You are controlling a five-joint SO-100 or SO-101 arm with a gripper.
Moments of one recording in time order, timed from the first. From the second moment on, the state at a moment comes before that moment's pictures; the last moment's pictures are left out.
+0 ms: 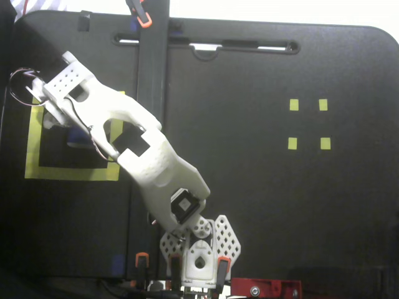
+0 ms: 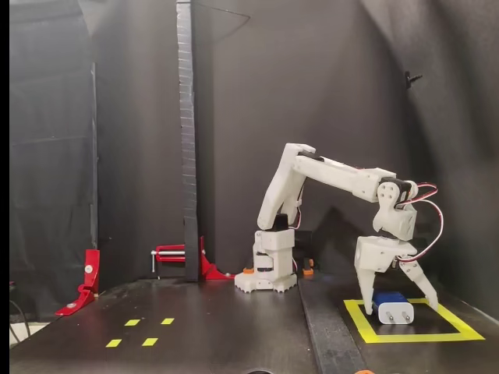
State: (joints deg) arm -48.6 63.5 81.7 80.4 -43.6
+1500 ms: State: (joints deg) arm -45.0 86.5 79.9 94.8 -46.8
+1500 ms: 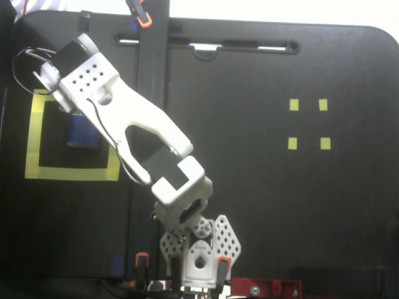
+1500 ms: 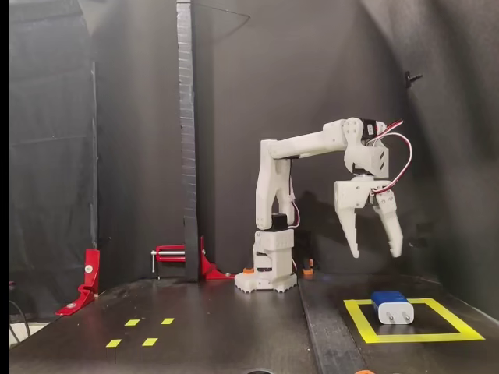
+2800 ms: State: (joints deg) arm -38.1 87.5 79.9 91.8 5.3
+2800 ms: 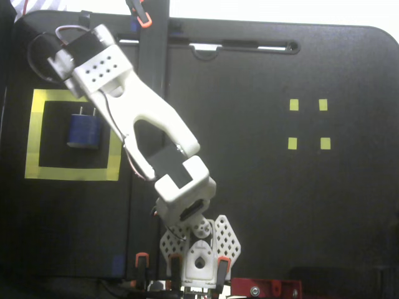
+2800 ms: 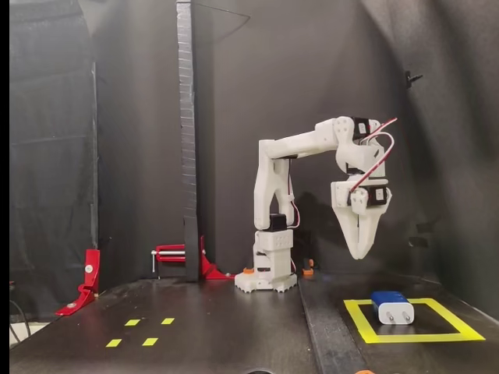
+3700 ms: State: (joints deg) arm 1.8 88.2 79.6 87.0 -3.2
